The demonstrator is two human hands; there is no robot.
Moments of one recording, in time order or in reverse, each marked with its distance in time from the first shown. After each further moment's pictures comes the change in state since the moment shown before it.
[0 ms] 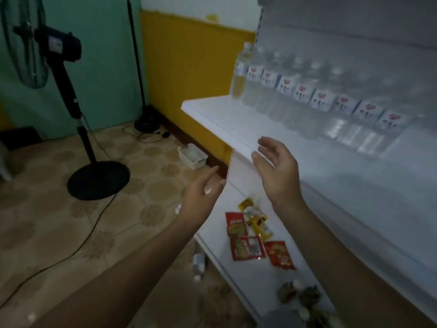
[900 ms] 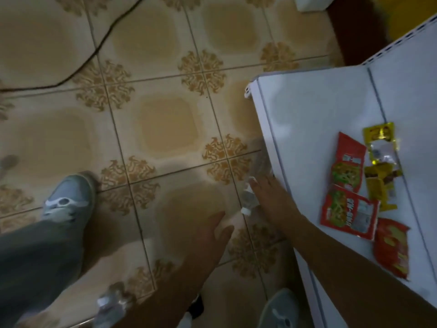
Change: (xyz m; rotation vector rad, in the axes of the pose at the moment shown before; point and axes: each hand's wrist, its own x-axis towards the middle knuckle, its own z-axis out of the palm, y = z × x) left_hand -0.125 -0.479 0.073 -0.110 -0.126 -1.050; right_hand -0.095 0.579 0.216 -1.203 -1.366 -0.218
